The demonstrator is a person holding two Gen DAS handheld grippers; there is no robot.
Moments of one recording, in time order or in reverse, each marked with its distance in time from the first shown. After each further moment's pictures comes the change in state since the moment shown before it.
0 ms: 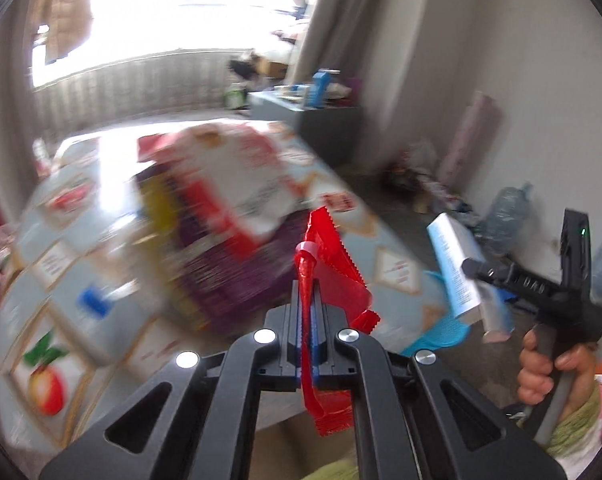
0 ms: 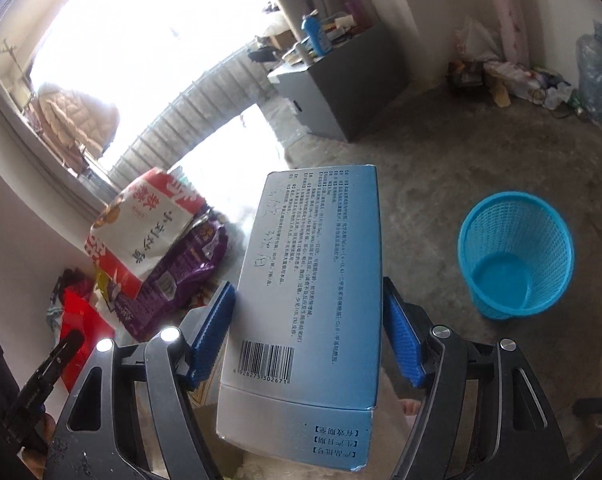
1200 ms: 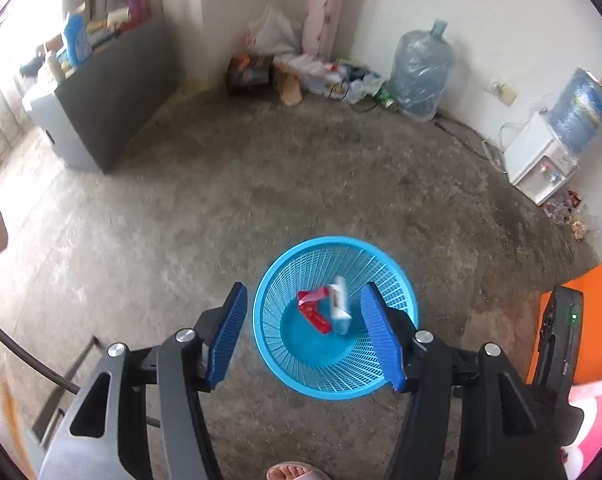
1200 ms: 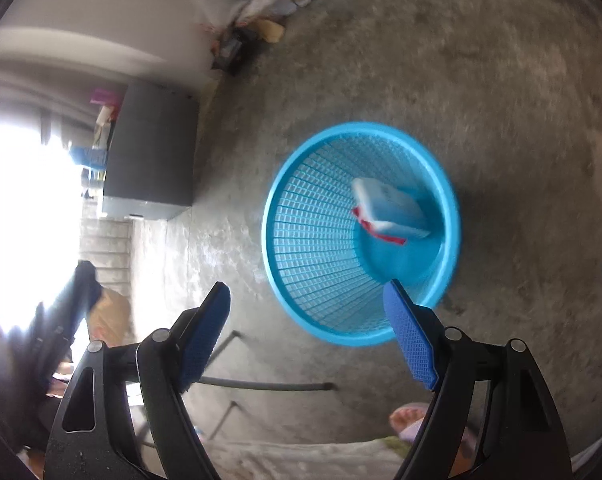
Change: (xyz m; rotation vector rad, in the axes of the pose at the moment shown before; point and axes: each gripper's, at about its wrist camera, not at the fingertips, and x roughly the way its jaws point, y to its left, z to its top) left arm 0.347 -0.308 0.061 0.465 0.373 -0.229; right arm 0.069 -0.303 0.013 0.775 0.003 -0.172
